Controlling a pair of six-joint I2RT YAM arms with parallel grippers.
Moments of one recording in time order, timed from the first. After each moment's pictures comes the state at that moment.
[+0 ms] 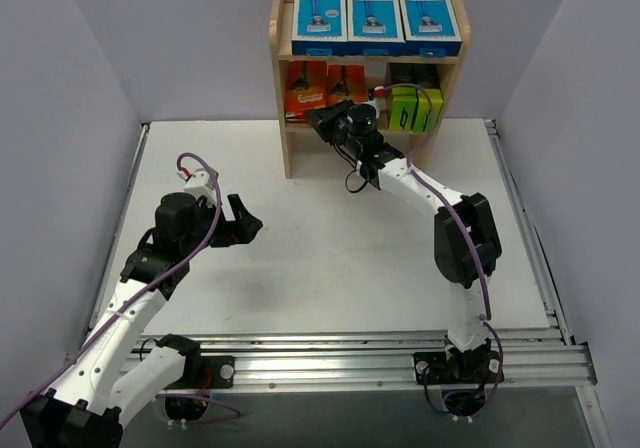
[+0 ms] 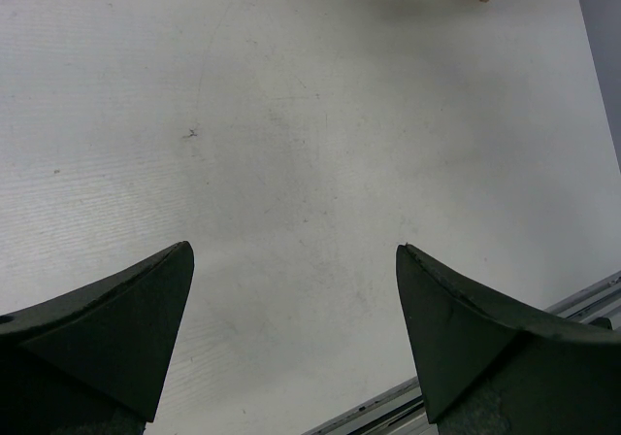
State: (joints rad) left arm -0.33 0.88 0.82 -0.42 0.16 -0.46; right arm 0.50 1.99 1.59 0.29 -0.01 1.28
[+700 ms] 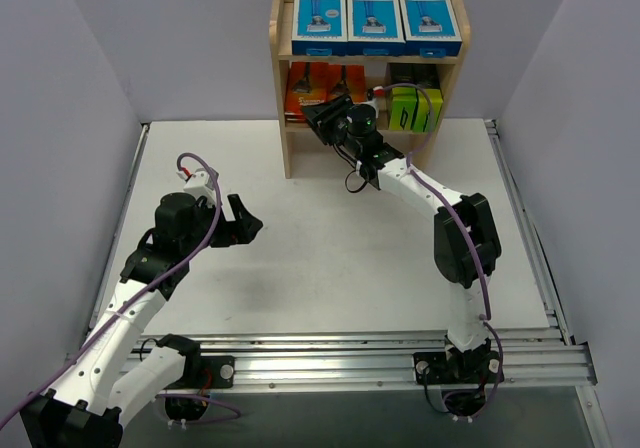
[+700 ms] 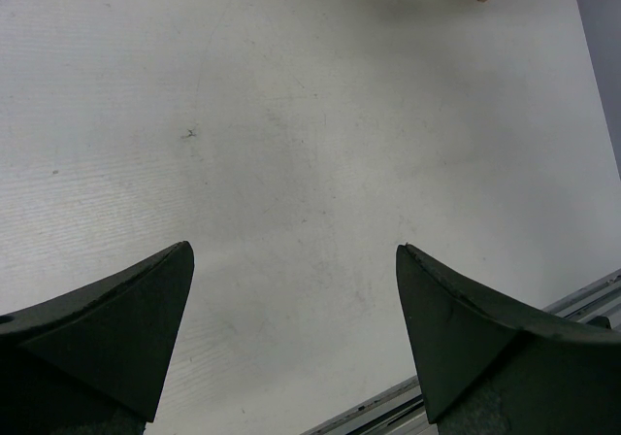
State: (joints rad) left arm -0.33 0.88 0.82 -0.42 0.16 -0.46; right arm 0.50 1.99 1.59 0.30 -0.02 1.29
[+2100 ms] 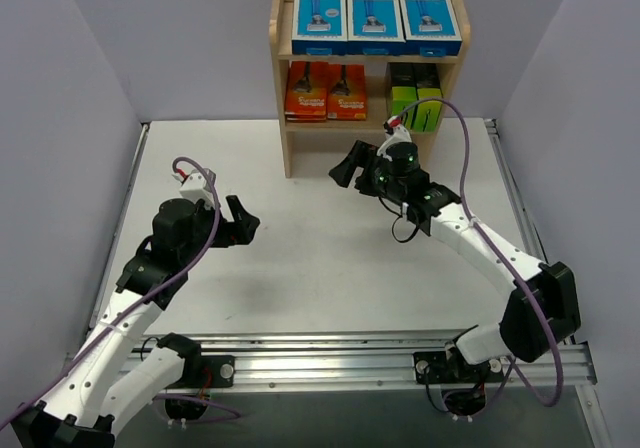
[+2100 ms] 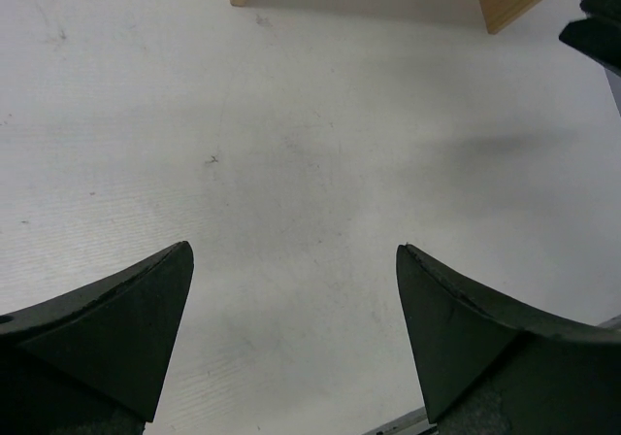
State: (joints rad) left arm -0.37 0.83 0.81 -0.41 0.06 -0.44; right arm 0.50 1.46 1.12 -0.03 -0.10 0.73
